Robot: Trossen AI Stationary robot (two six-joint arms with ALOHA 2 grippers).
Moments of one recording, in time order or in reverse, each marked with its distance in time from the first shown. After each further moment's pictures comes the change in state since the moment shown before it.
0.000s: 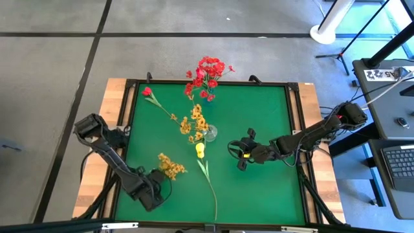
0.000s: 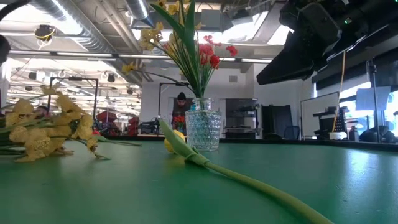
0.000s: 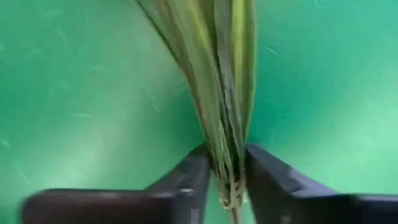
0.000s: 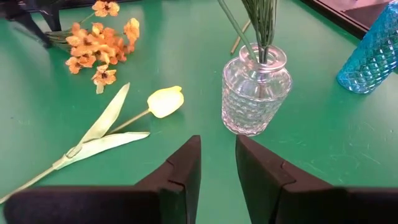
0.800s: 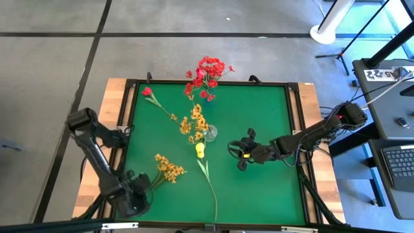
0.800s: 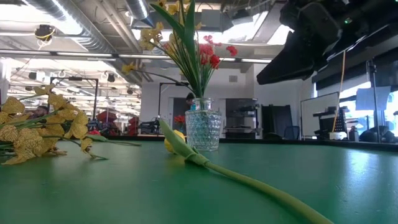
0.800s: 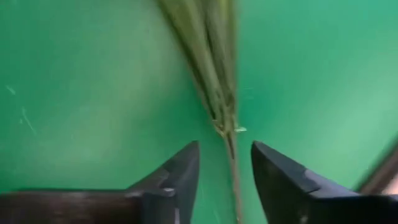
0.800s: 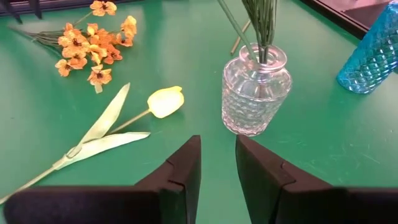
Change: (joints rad) left arm -0.212 -0.130 -0.002 -0.038 -0.093 -0.151; right arm 0.000 0.000 0.000 0.001 0.000 0.001
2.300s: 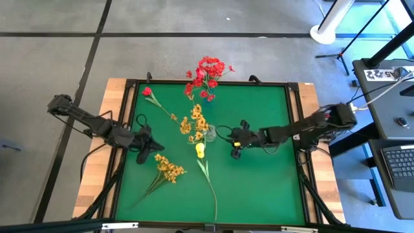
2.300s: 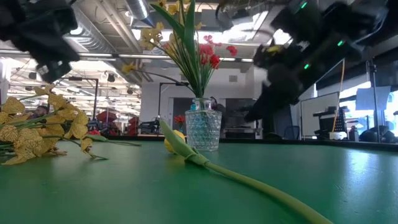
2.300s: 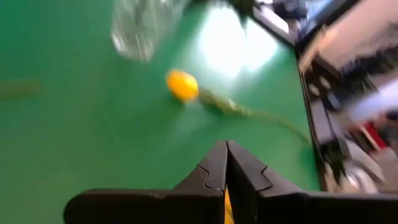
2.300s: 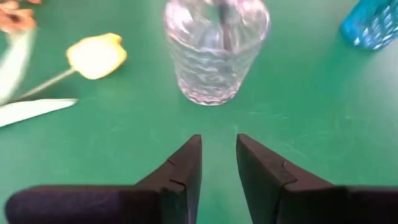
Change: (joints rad) left arm 0.630 -1.093 -0.663 0.548 -0.122 0.887; right arm -0.261 0.140 0.000 0.017 -0.250 -0.115
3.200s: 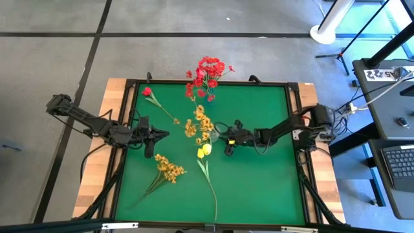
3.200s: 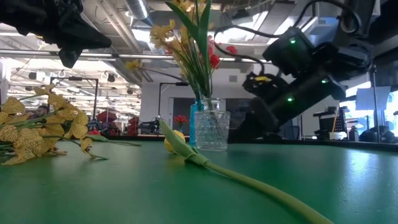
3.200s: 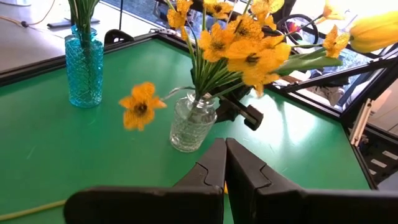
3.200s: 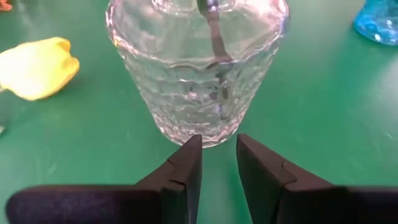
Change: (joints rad) left arm 0.020 0.059 0.000 0.251 -0.350 0.248; right arm -0.083 0.297 -0.060 0.499 -0.024 -0.049
